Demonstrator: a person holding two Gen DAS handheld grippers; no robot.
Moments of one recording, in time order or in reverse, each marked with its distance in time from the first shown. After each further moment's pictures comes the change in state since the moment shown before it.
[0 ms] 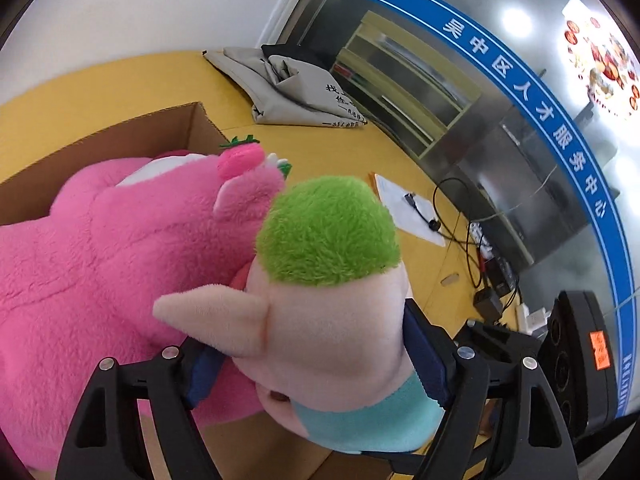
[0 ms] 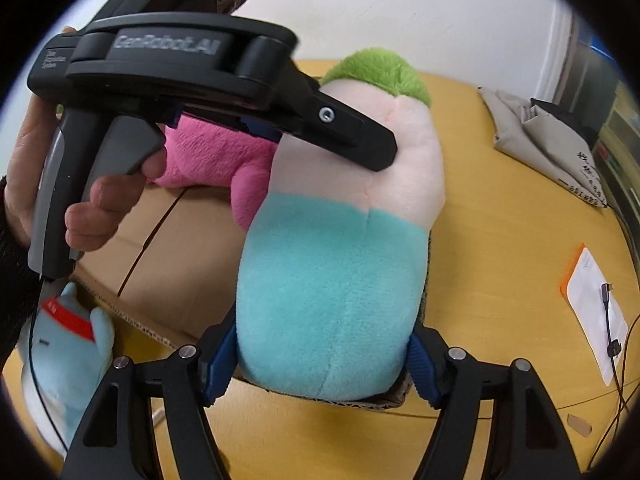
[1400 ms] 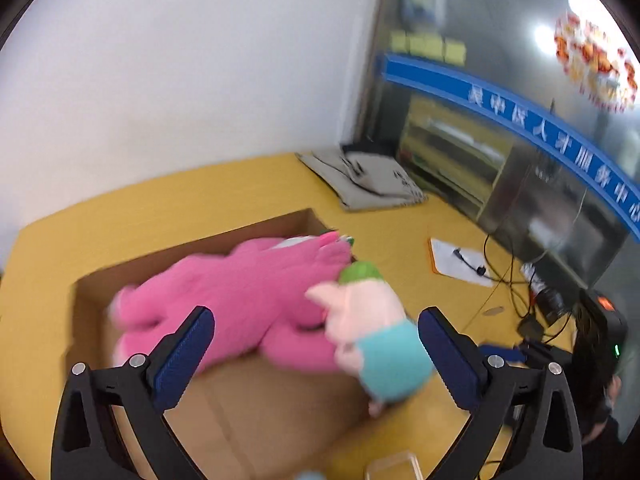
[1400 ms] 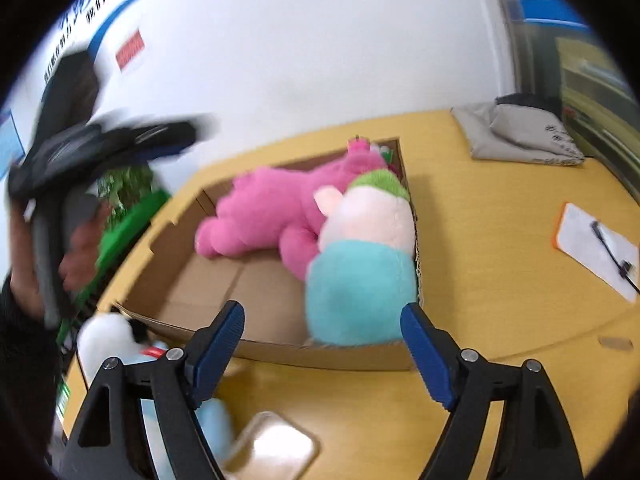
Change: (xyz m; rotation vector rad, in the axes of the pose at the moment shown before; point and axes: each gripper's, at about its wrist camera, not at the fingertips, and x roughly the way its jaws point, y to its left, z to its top) left arm -0.195 -0.064 -0.081 0.014 -0.327 0.412; right arm -0.109 0.008 -0.041 0.270 -0.302 0.121
